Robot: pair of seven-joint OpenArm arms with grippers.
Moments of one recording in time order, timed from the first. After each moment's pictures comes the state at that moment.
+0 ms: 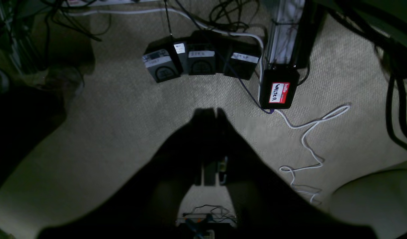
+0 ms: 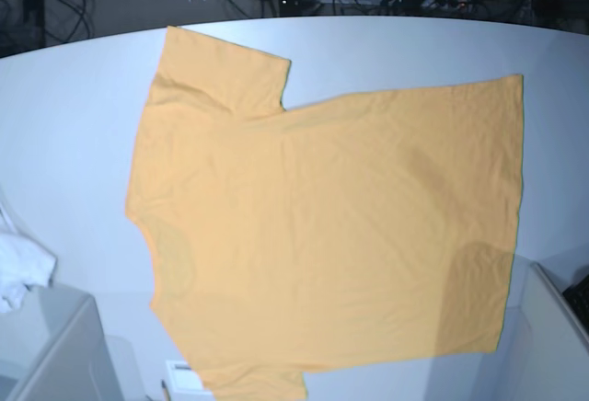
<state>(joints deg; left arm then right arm) 5.2 -4.3 1.5 0.0 0.5 0.5 -0.6 -3.4 2.0 -0.5 0.2 -2.0 0.7 -6.1</state>
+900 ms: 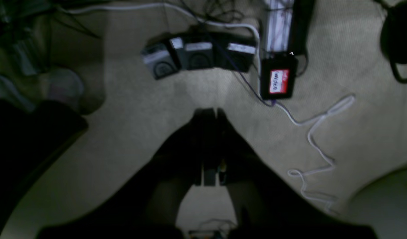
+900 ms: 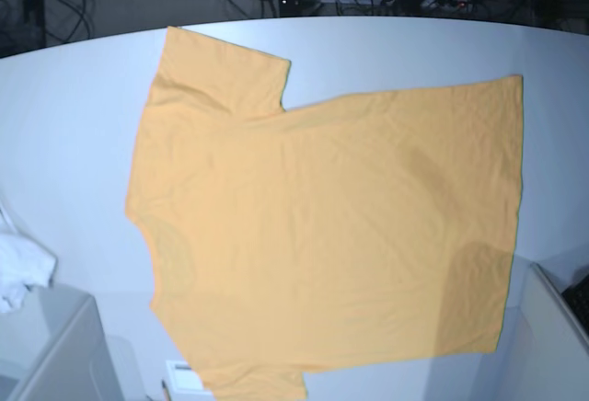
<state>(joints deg) 32.6 -5.8 2.0 35.6 0.4 0.5 0.2 -29.7 3.9 7.7 33.3 -2.0 0.9 -6.6</state>
